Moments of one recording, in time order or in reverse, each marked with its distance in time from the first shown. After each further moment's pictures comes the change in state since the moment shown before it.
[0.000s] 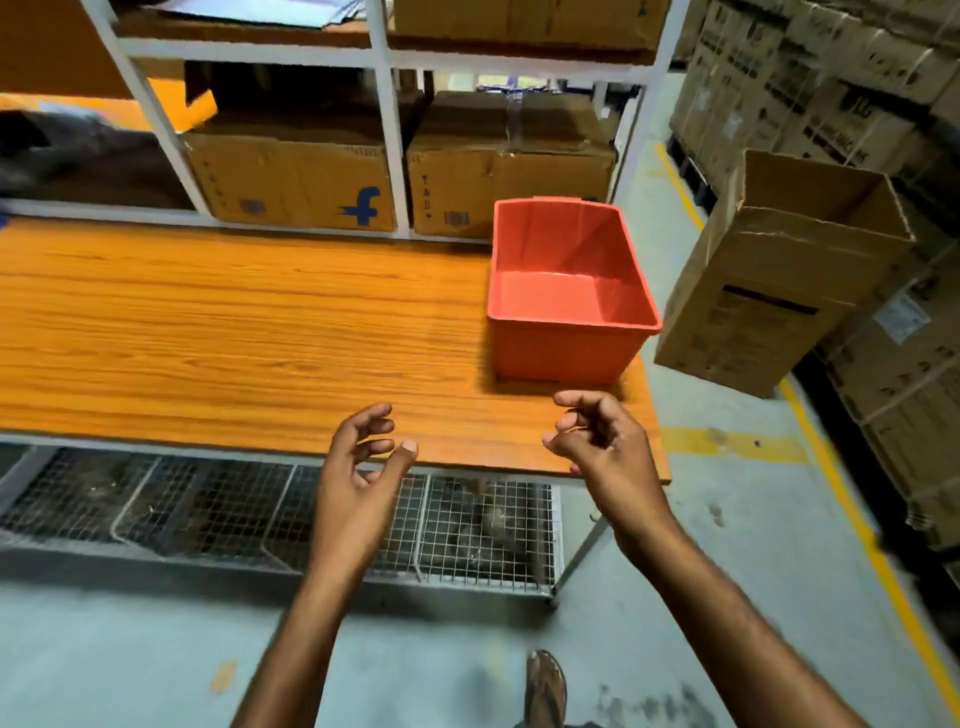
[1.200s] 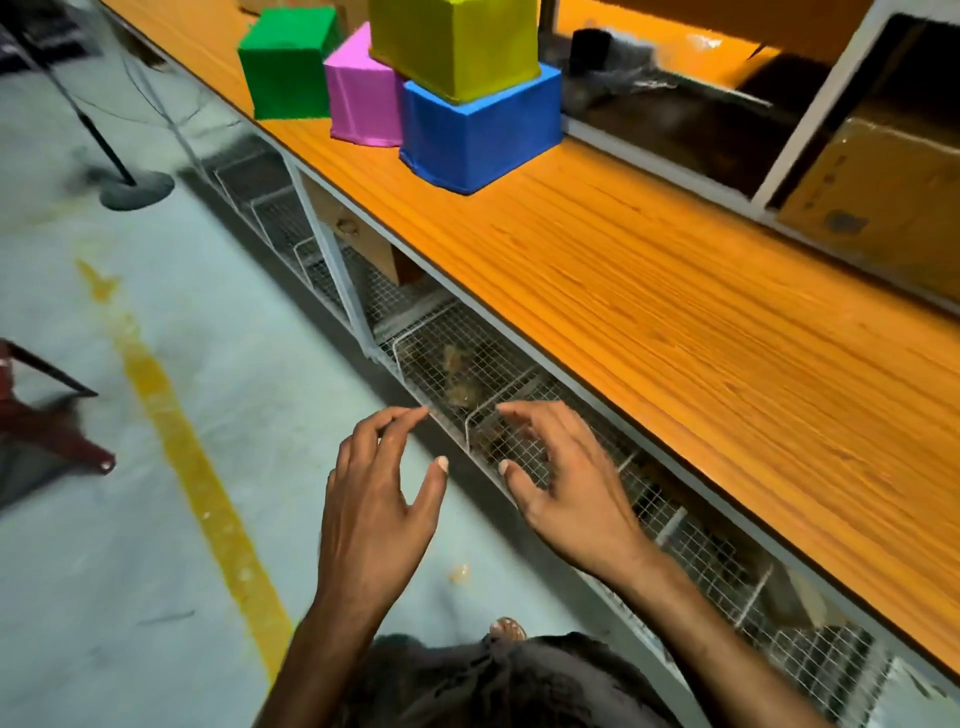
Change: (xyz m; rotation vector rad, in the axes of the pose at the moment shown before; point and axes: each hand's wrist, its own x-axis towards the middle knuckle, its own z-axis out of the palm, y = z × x) left_hand -0.014 -0.085 -0.518 0.791 0.640 -0.092; right_hand -0.098 -0.007 0.601 -0.599 -0.950 -0.633
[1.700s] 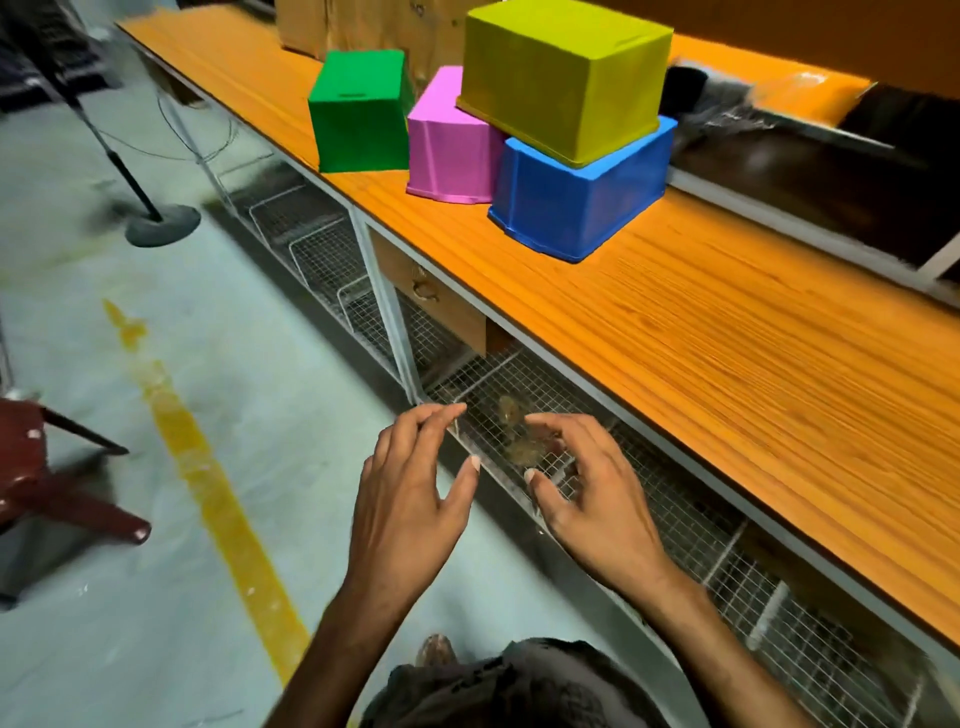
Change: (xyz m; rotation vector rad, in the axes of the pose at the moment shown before) left_hand 0.216 -0.152 -0.065 0.002 -0.065 0.077; right_hand 0.218 -0.074 0.123 0.056 0.093 0.076
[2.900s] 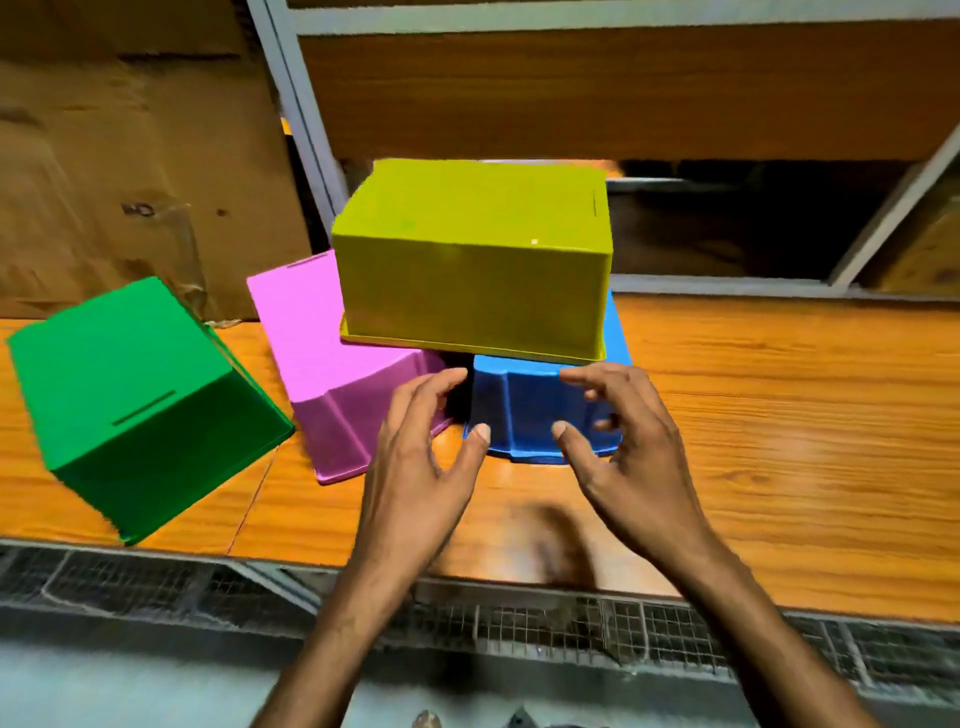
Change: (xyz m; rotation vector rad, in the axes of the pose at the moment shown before) left_hand 0.563 -0.096 0.027 -0.487 -0.399 0.536; right_hand 0.442 -0.031 0.051 -0.132 0.834 0.247
